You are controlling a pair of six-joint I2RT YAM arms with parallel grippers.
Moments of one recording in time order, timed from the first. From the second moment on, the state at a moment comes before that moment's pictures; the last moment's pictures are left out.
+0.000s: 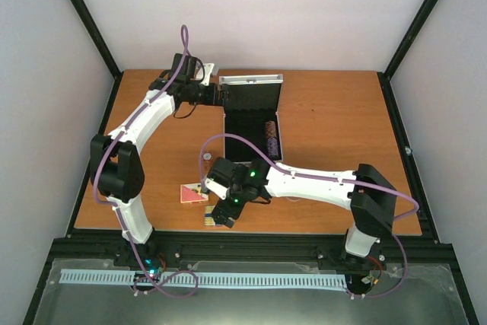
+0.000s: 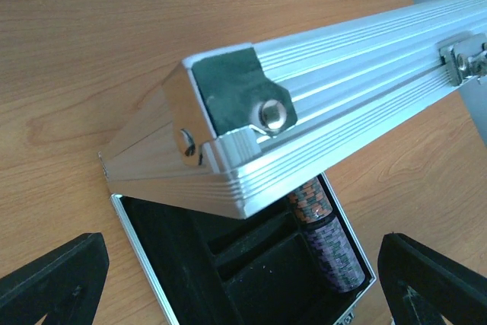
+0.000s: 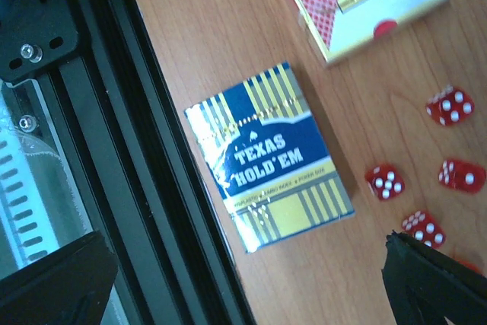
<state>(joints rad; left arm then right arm) -0.30 1.82 1.62 -0.59 0.44 -0.22 1.20 1.68 1.28 -0.77 -0.16 0.08</state>
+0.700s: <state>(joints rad) -0.30 1.83 1.64 -0.58 0.45 -0.22 1.20 1.87 1.37 -0.77 -0.24 -0.16</state>
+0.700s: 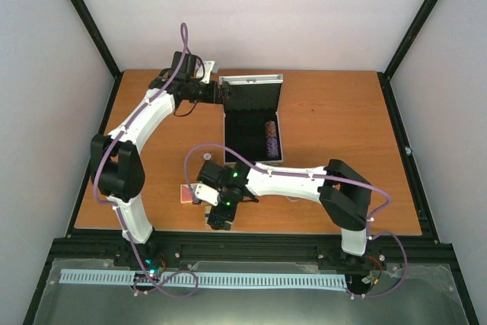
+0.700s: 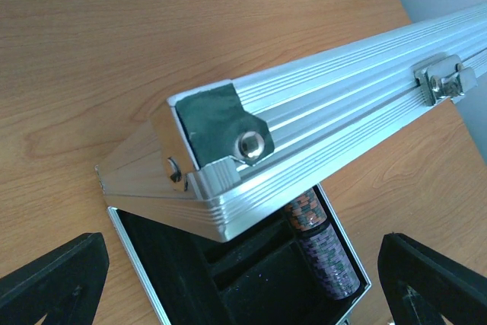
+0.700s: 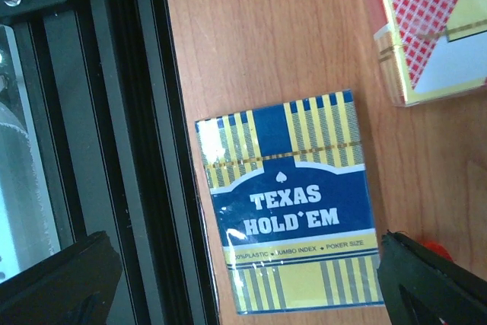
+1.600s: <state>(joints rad) -0.30 1.83 1.64 -0.58 0.45 -0.22 1.22 1.95 1.38 -0.75 -0.20 -0.20</state>
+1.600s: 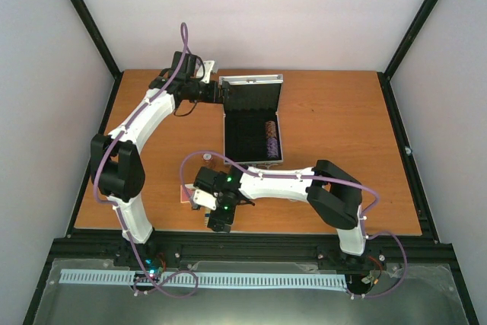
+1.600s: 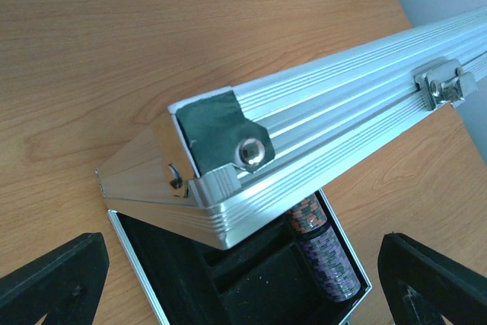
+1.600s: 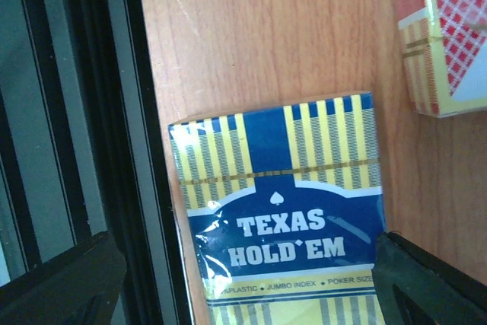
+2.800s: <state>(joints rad) -0.30 1.86 1.64 -0.57 0.45 -0.22 1.22 2.00 1.39 -0.76 -0.14 -0.29</state>
